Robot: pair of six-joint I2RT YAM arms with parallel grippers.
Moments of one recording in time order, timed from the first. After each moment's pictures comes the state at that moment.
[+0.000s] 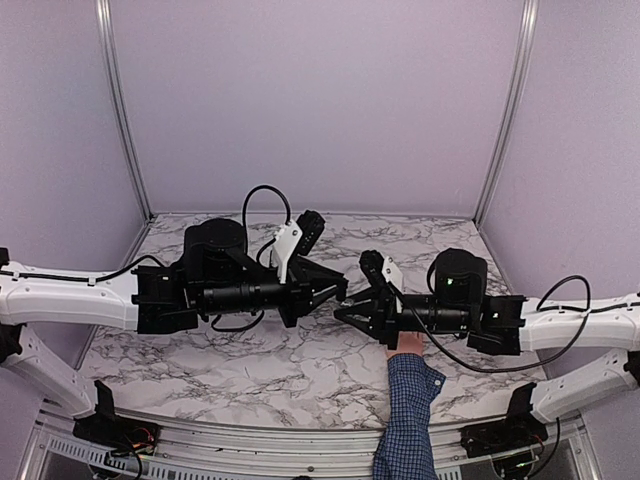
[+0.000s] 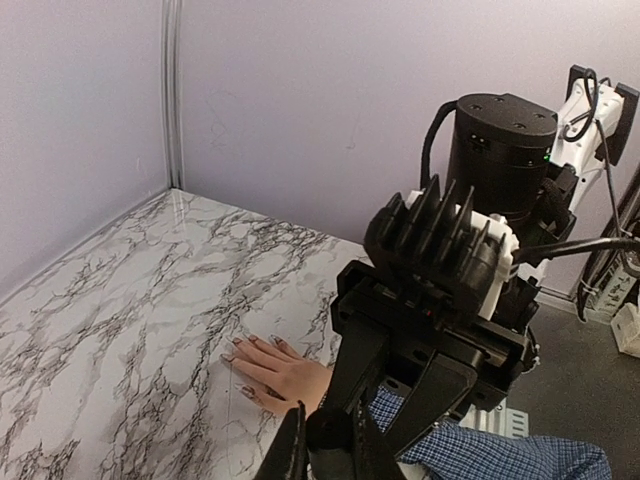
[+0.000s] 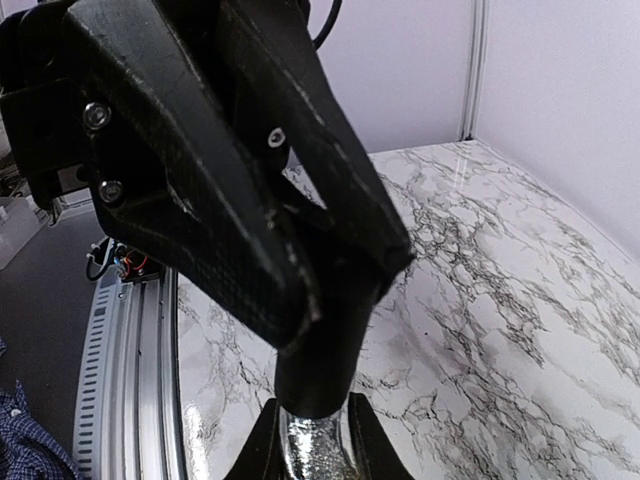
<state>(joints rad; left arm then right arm) -1.16 1.42 1.02 0.22 0.09 -0.13 1.00 1.16 0.65 0.29 -0.31 -0.01</state>
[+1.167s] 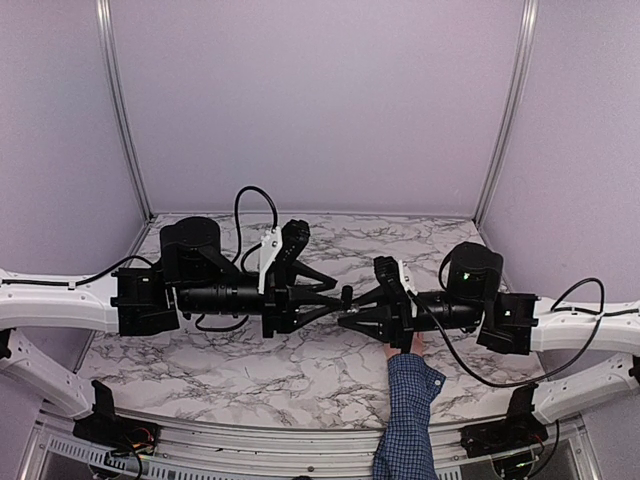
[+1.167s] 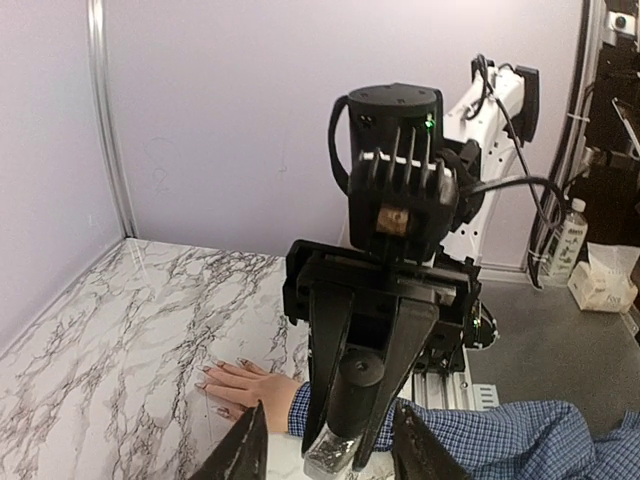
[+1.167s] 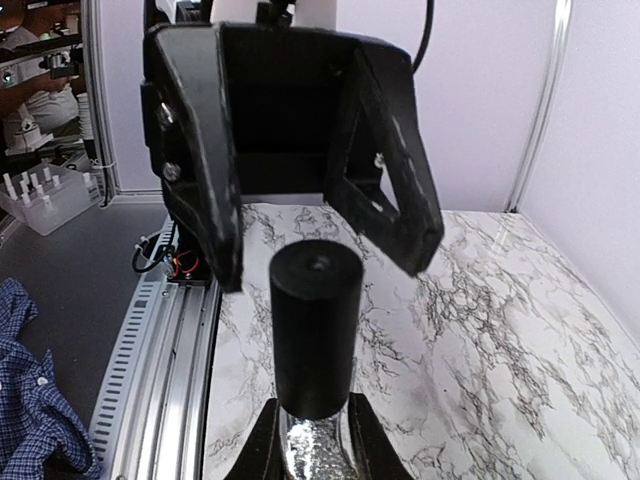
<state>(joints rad) -1.15 1.32 0.96 0.23 0.28 -0.01 1.00 1.09 0.66 0.29 -0.50 -0.15</state>
